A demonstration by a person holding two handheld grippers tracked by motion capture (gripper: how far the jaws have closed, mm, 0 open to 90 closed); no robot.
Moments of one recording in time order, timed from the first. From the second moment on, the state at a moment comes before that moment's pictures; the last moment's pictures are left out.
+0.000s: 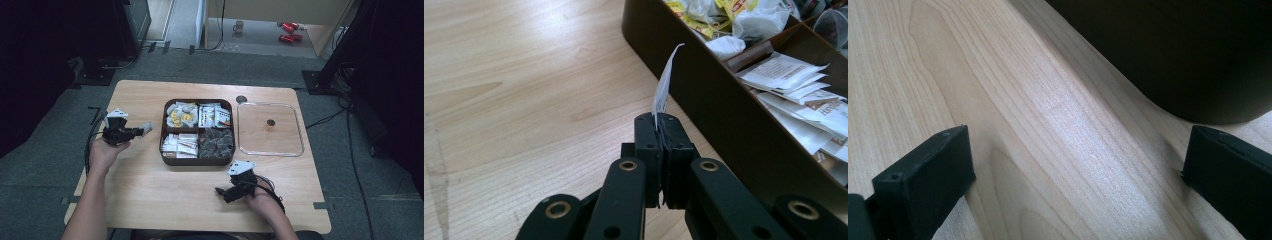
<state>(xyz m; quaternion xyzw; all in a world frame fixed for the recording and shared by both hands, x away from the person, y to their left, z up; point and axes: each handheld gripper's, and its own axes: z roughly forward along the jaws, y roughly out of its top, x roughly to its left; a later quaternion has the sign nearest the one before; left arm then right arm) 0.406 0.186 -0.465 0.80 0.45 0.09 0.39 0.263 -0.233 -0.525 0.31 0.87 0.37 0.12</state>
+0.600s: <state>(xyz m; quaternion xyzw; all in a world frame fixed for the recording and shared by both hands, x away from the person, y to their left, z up) 0.415 0.175 -0.486 0.82 0.45 0.07 0.36 0.263 -0.233 -0.525 0.31 0.87 0.37 0.12</state>
